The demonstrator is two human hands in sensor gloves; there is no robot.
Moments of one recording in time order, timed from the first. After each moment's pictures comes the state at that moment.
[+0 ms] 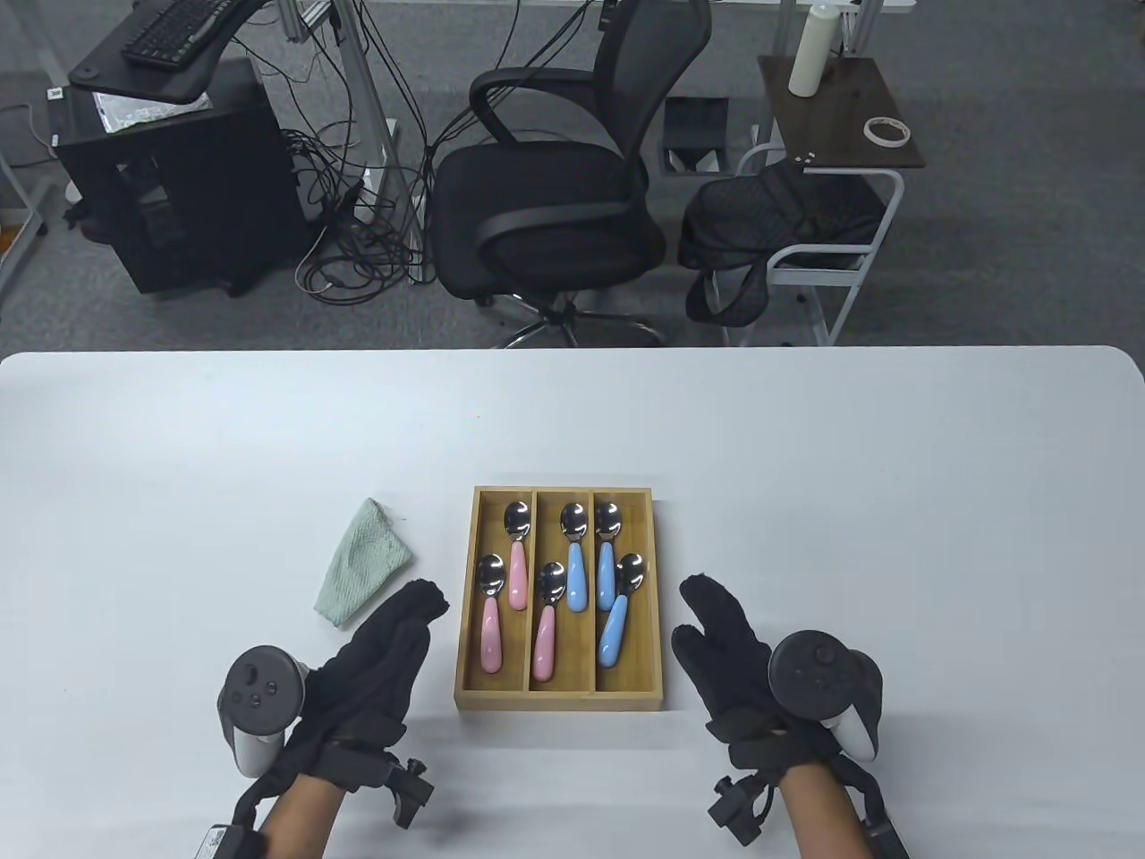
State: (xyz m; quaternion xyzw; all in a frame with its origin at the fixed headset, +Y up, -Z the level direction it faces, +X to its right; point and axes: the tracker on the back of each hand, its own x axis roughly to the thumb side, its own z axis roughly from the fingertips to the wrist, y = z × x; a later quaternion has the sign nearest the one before) left_hand -0.247 -0.721 -0.251 0.06 -0.17 0.58 0.80; right_hand 0.161 -0.720 -0.263 0.16 0.02 0.88 0.44
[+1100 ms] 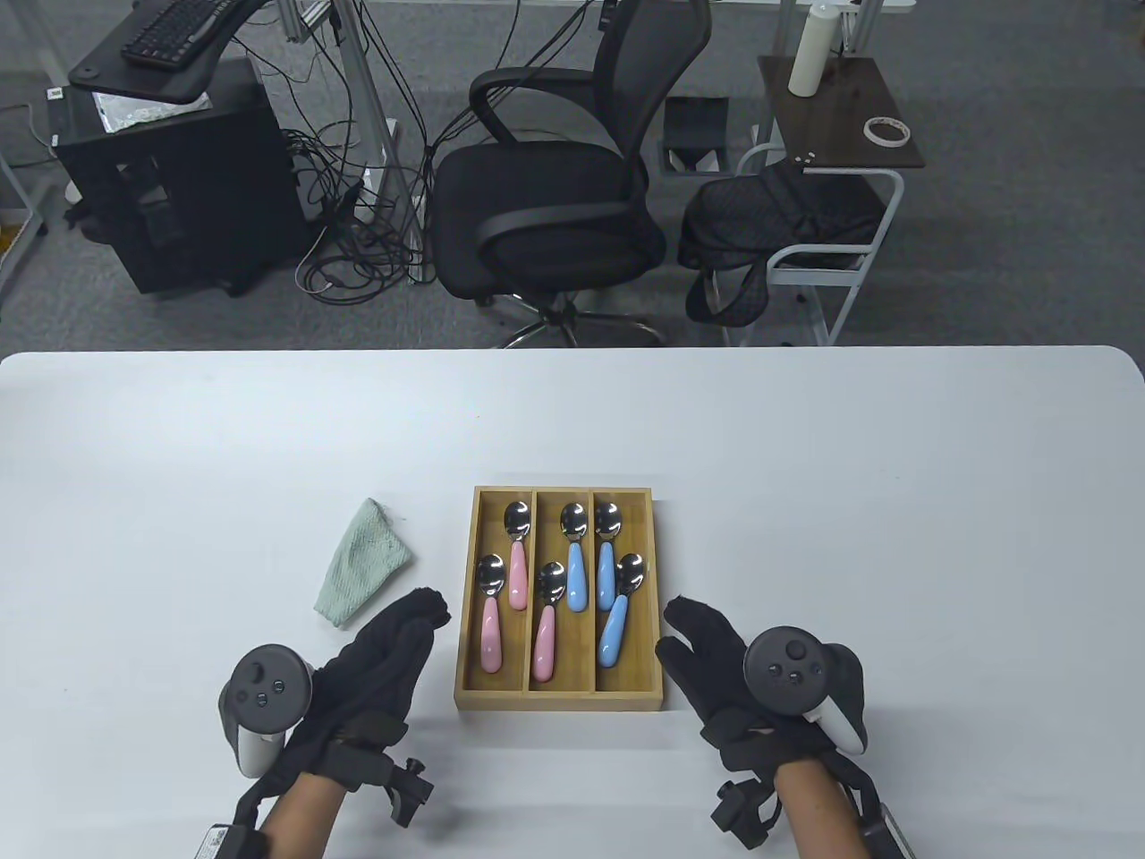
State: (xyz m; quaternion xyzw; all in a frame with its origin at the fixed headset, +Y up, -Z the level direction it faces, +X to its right) left_hand -0.248 -0.726 -0.253 0.05 -0.15 0.55 0.82; right_hand 0.153 -0.731 -0.266 0.15 0.08 0.91 0.38
